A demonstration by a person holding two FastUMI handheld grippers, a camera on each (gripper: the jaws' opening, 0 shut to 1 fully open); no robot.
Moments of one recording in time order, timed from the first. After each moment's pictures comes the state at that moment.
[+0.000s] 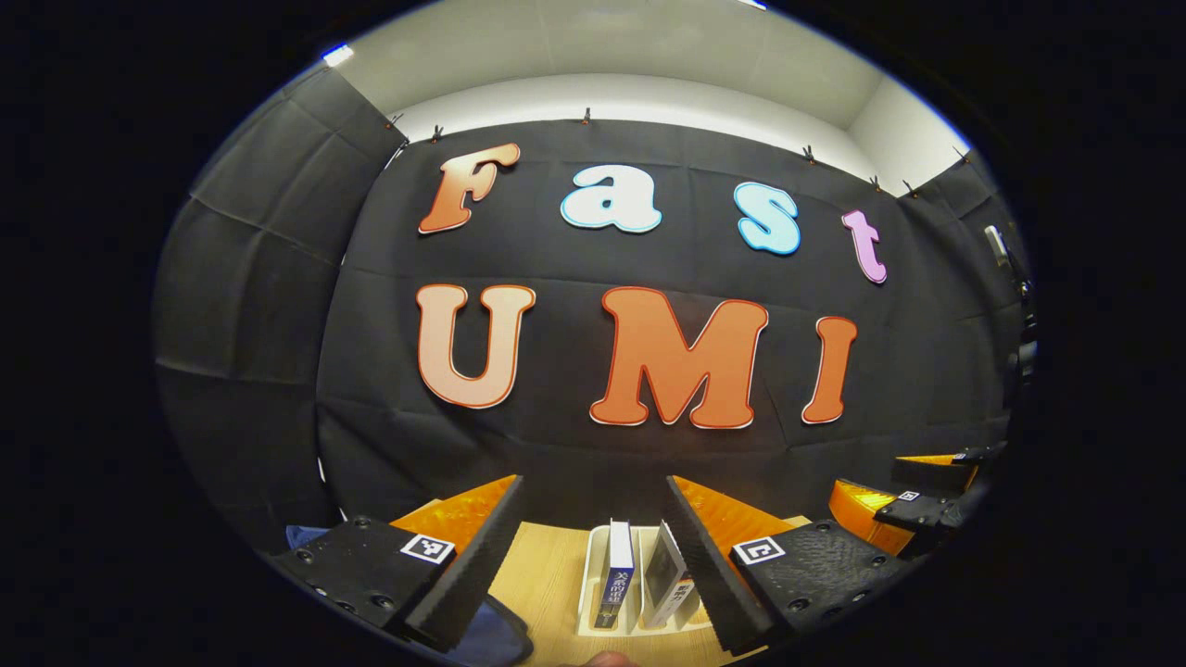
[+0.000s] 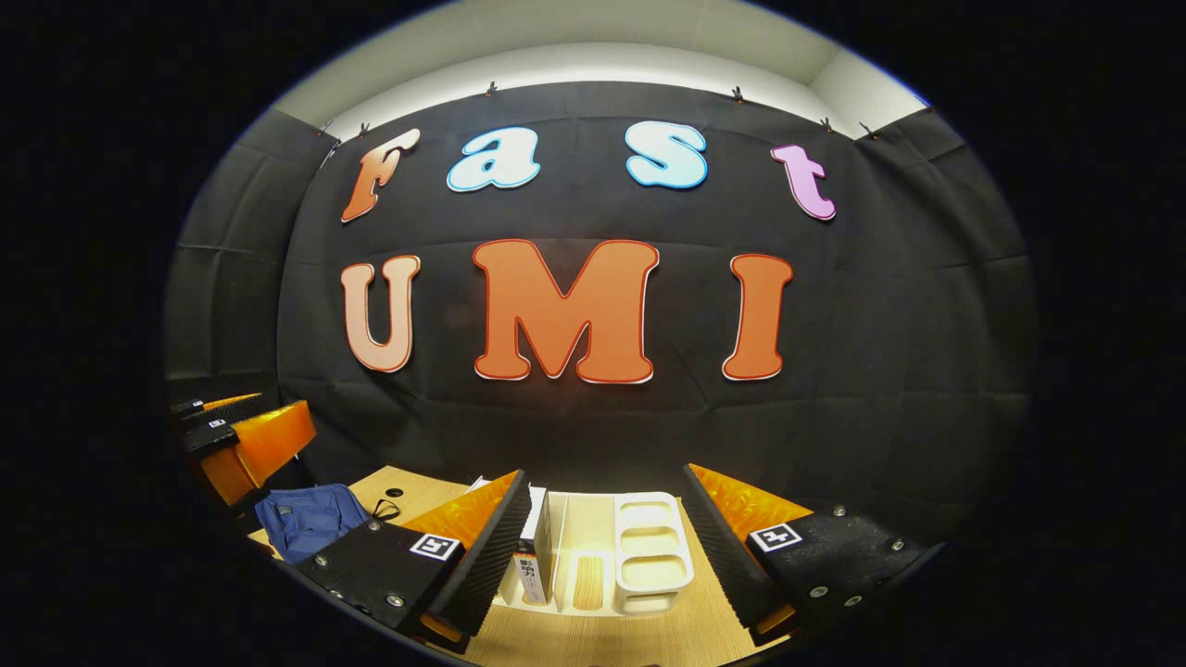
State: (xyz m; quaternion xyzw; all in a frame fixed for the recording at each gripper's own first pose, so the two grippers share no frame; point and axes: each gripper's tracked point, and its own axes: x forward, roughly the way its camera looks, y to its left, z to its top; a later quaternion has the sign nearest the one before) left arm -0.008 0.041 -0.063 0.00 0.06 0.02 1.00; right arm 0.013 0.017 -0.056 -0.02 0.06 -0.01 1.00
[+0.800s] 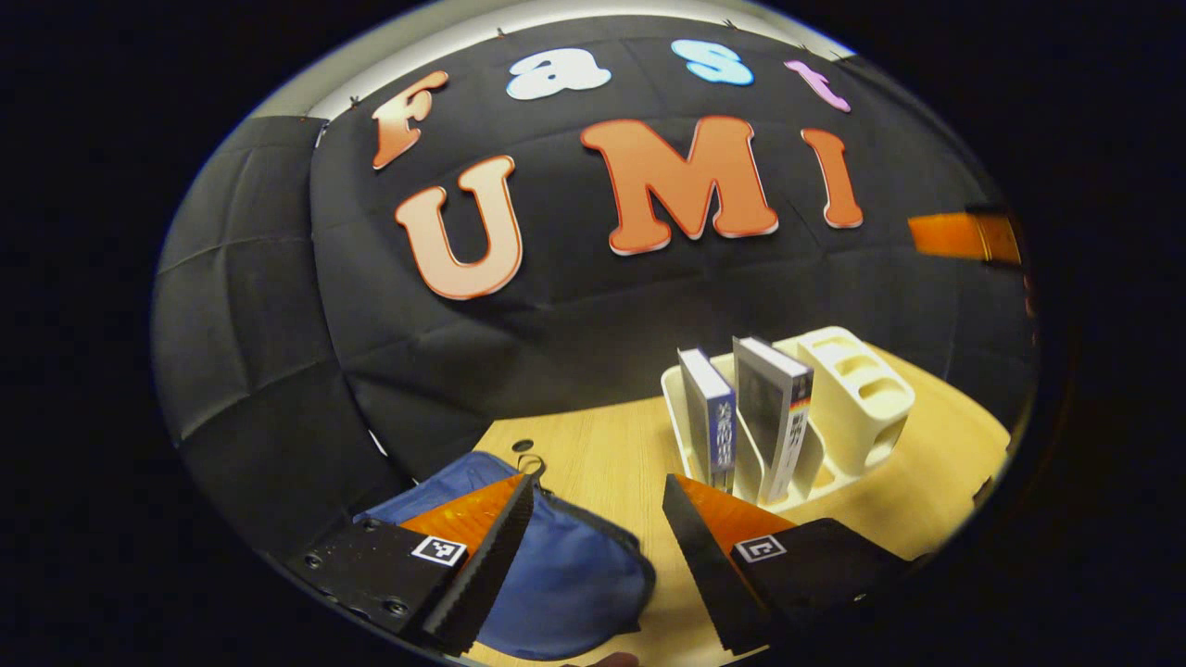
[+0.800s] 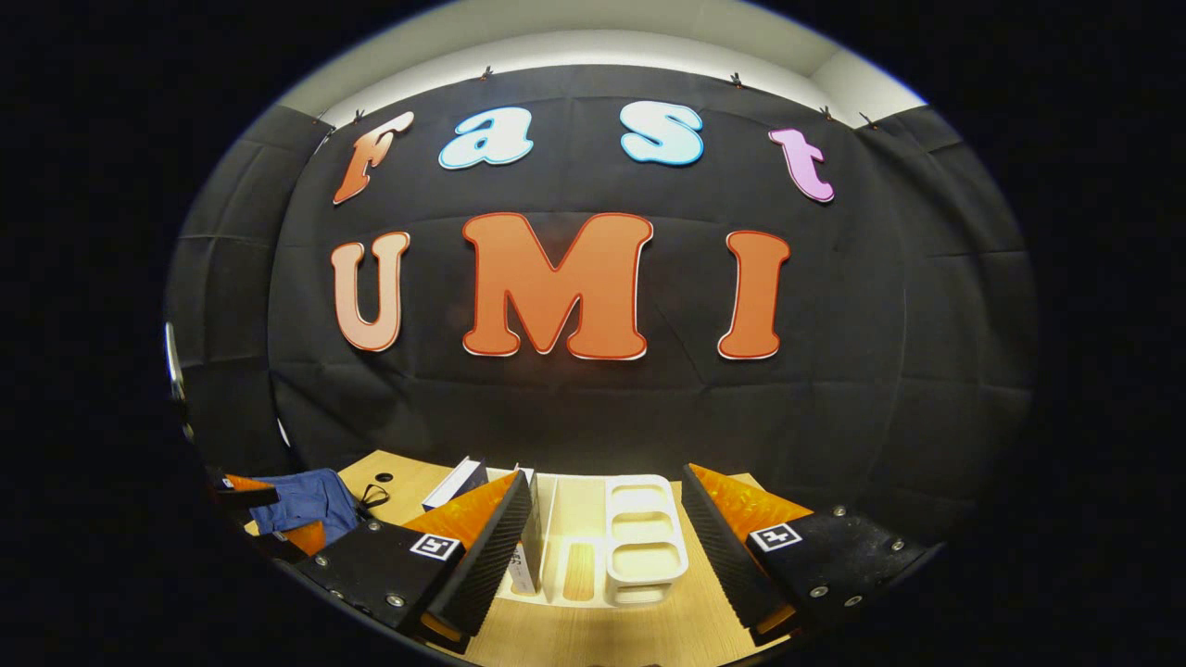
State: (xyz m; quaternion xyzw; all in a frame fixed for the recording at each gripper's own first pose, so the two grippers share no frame) left arm -0.050 0.121 -0.254 0.18 0.27 0.02 0.94; right arm 0.019 0.004 -0.084 -0.03 0.09 -0.02 1.00
